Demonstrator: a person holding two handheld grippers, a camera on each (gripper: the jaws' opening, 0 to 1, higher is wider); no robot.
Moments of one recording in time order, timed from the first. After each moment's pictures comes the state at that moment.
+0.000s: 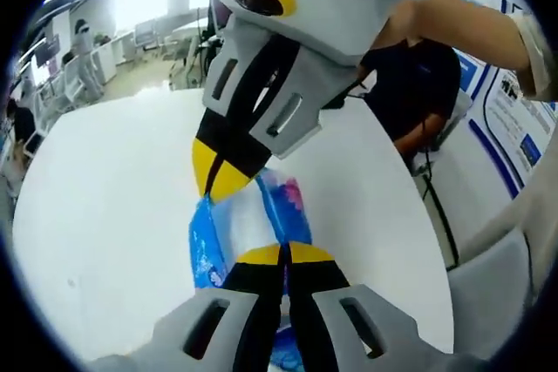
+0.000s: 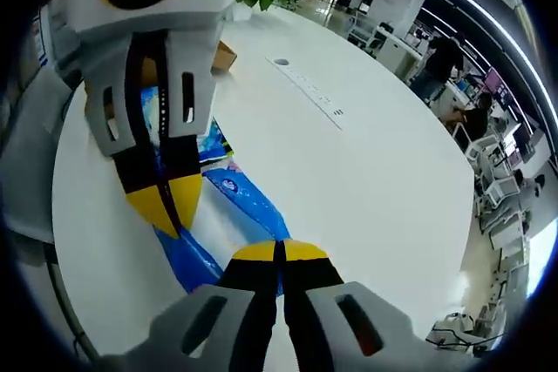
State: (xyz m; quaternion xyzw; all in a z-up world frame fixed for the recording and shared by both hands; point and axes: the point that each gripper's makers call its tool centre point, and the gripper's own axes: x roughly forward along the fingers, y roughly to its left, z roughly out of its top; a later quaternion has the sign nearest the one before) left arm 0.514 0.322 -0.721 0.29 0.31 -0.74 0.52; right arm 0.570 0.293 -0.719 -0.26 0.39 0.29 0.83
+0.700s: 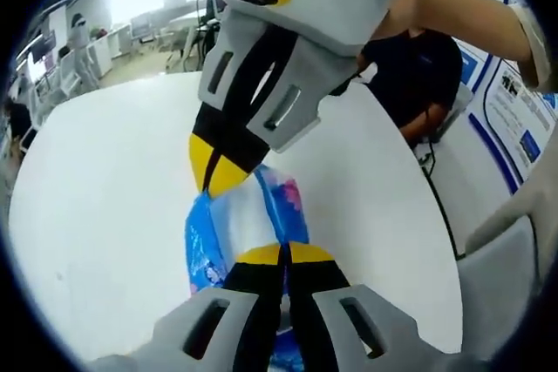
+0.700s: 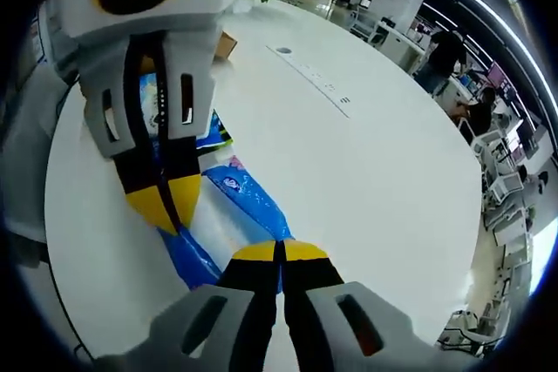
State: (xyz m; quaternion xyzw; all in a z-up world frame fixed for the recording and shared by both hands) left arm 0.520 0.332 -0.747 0.29 0.32 -0.74 0.51; right arm 0.576 0.298 -0.743 -0.26 0.40 0.29 0.83
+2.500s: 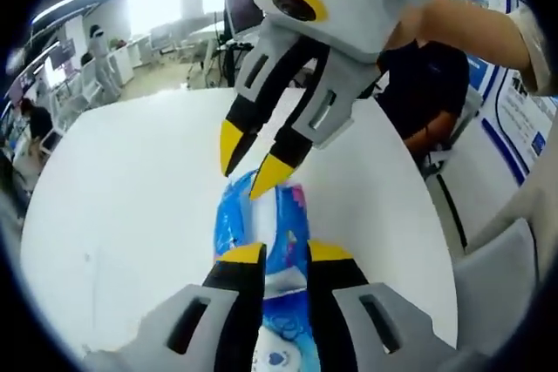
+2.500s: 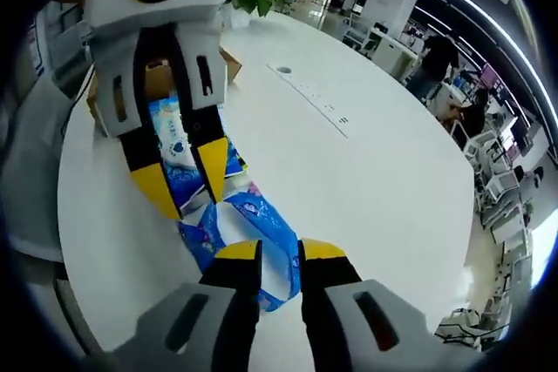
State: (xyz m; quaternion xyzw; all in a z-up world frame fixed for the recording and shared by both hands) left arm 0.530 0.364 -0.702 0.28 0.29 -0.71 0.57; right arm 0.557 0.322 -0.701 -0.25 0.38 0.29 0.84
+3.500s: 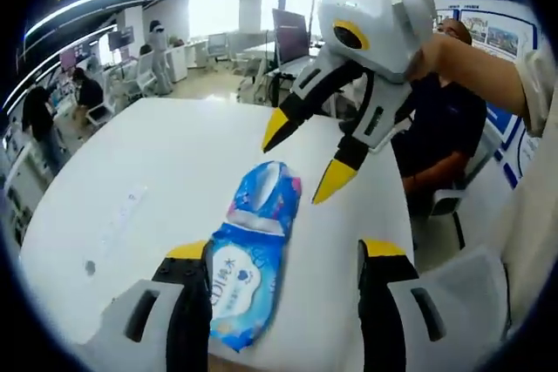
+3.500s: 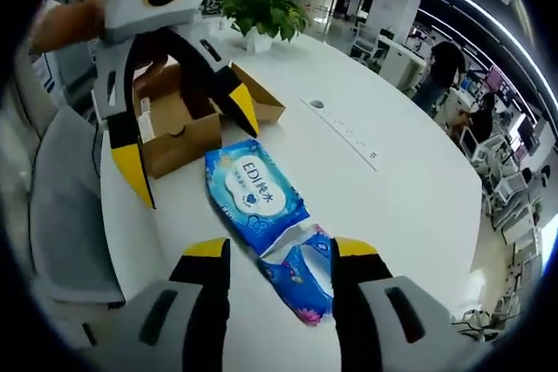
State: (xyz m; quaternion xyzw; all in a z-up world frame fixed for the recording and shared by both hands) left arm 0.507 0.471 -0.633 0.21 0.29 -0.64 0.68; right arm 0.513 0.405 -0.640 -0.22 0.37 0.32 0.85
